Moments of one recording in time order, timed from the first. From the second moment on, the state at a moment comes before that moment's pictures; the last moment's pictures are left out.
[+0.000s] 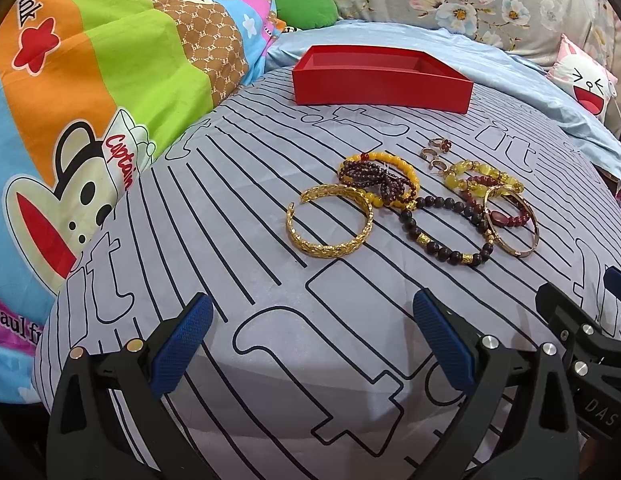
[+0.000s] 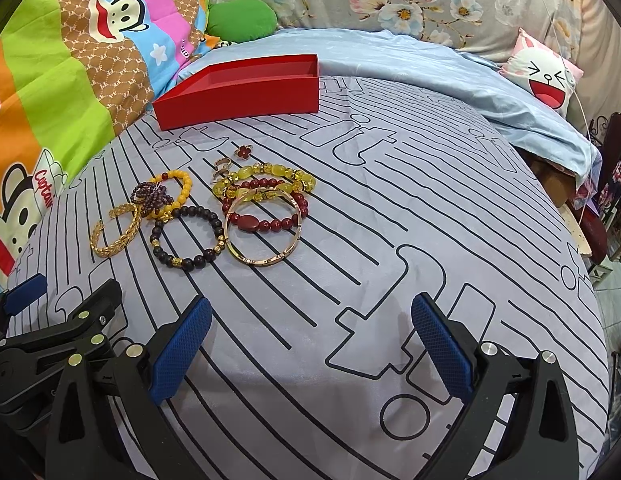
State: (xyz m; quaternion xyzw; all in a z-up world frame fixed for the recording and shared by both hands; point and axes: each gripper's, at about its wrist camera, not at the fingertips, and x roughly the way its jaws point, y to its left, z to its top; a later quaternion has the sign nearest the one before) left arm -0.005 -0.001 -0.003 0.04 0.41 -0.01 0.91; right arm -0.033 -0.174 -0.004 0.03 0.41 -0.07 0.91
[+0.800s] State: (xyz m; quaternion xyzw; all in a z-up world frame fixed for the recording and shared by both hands) left arm -0.006 -0.001 -0.003 0.04 0.41 -0.01 0.91; right arm -0.034 -0.172 -0.004 0.03 0.41 -0.07 0.91
